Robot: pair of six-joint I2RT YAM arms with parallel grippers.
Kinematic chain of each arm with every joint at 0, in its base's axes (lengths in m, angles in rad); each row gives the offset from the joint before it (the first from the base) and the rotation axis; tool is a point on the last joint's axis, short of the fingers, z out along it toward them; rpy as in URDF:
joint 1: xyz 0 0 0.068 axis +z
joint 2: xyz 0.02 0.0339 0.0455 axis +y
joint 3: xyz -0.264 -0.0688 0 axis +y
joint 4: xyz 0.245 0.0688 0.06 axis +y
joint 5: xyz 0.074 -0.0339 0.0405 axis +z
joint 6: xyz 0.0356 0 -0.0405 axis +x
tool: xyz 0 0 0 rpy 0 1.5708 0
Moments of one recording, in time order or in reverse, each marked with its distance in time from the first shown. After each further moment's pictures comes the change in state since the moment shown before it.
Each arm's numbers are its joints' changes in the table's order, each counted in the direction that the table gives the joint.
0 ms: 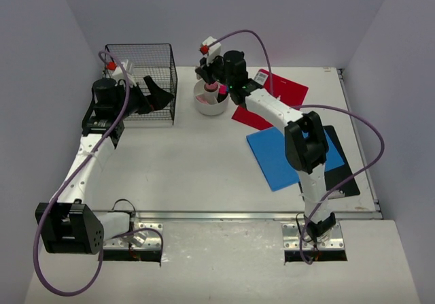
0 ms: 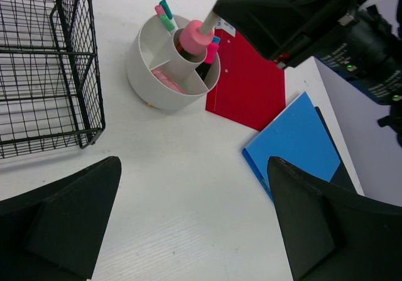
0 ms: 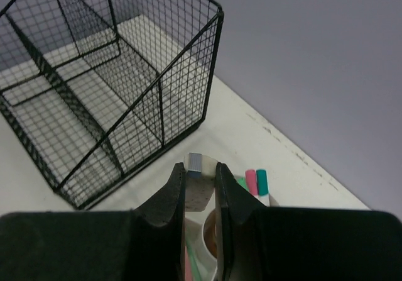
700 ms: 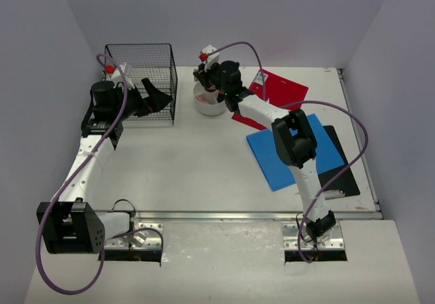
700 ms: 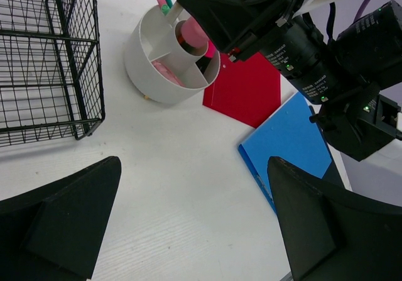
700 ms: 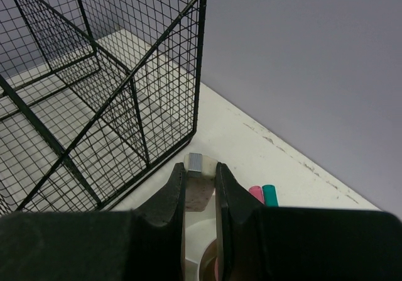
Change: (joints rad) left arm 0.035 0.000 0.034 -0.019 -0.039 -0.034; right arm 0.006 0.168 -0.007 -0.255 -0.054 0.056
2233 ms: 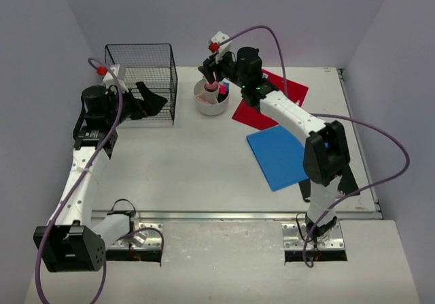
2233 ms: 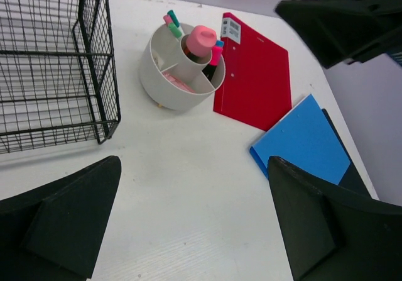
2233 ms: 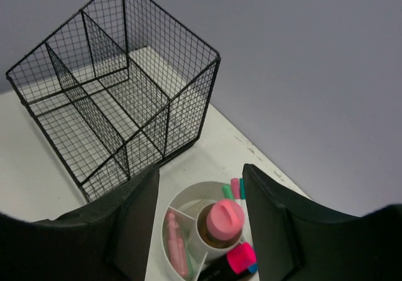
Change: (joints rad) left arm 0.020 -0.133 0.010 0.066 0.029 0.079; right arm -0.015 -0.385 0.168 0.216 0.086 -0.107
